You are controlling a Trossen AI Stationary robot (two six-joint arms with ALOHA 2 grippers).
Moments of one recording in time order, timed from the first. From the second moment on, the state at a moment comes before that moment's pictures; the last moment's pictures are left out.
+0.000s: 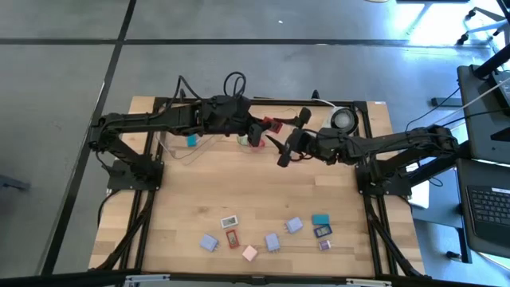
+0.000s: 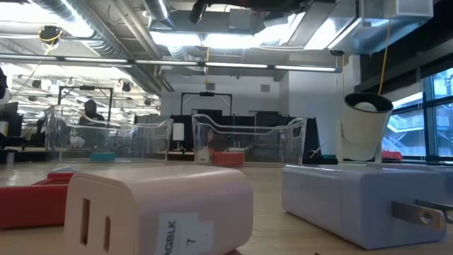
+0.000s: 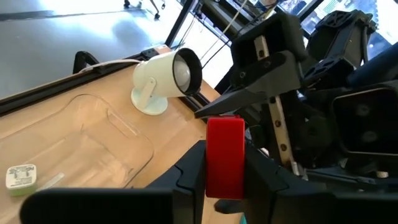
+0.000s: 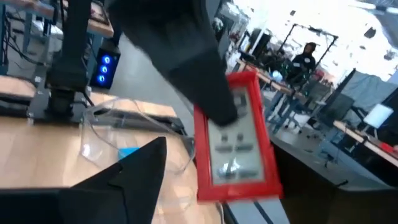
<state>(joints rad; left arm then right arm) 0.13 1.49 1.47 -0.33 -0.16 -0.67 0.09 1.31 0.94 0.30 0.55 -0.36</state>
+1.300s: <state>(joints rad) 0.28 1.29 0.90 -1.15 -0.44 -1.02 0.09 1.30 0.94 -0.43 0.29 0.69</state>
